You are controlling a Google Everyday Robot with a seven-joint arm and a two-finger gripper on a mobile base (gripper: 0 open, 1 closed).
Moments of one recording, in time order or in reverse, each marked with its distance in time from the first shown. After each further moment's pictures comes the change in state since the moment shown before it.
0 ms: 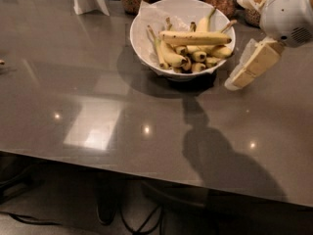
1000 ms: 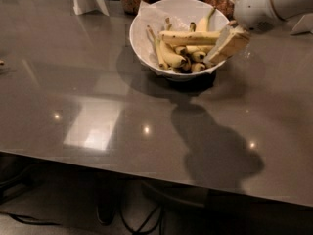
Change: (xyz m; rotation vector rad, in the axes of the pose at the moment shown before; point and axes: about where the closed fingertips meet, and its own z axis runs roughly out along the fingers) arm -0.015 -0.056 0.051 0.105 -0.045 -0.182
